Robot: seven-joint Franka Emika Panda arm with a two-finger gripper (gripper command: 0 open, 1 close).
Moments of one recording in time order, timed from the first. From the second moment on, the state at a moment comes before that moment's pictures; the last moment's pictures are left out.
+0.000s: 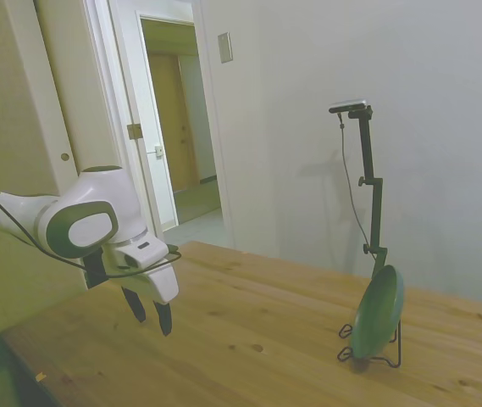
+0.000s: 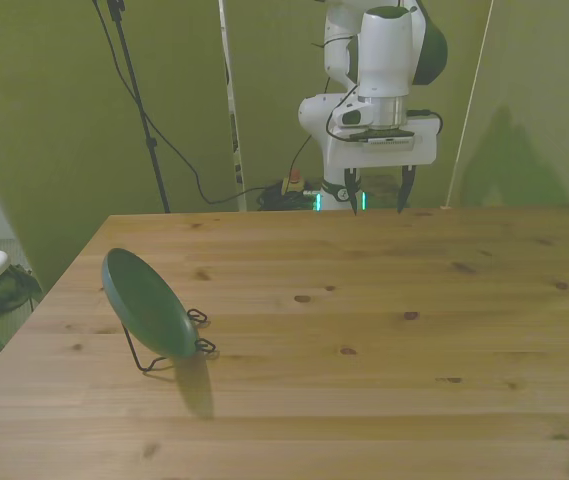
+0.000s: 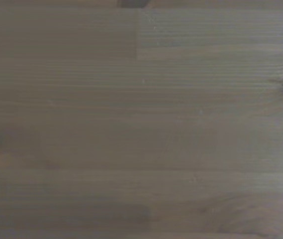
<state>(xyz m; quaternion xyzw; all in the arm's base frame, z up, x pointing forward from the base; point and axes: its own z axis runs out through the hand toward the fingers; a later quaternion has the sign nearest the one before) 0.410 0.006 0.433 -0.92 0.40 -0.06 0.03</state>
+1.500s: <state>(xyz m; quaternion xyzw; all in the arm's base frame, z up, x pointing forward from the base) 0.540 -0.229 0.568 -0.88 0.46 -0.12 -0.08</state>
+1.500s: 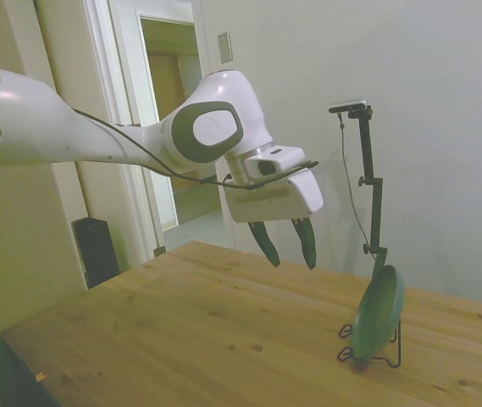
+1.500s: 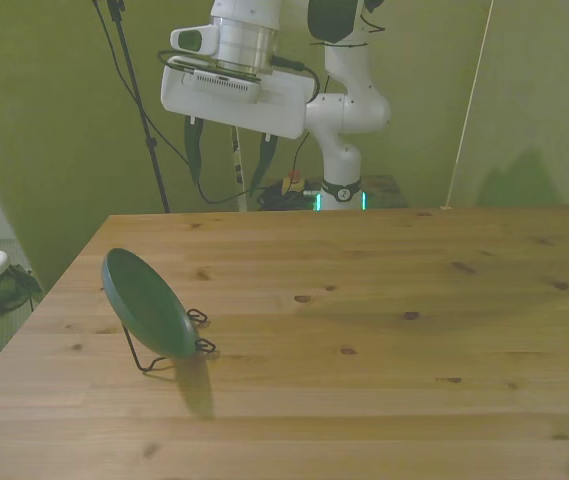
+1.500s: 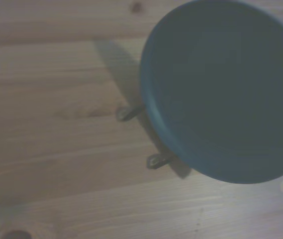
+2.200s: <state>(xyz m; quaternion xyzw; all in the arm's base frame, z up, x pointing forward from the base) 0.611 -0.346 0.566 -0.86 0.46 -0.18 -0.11</state>
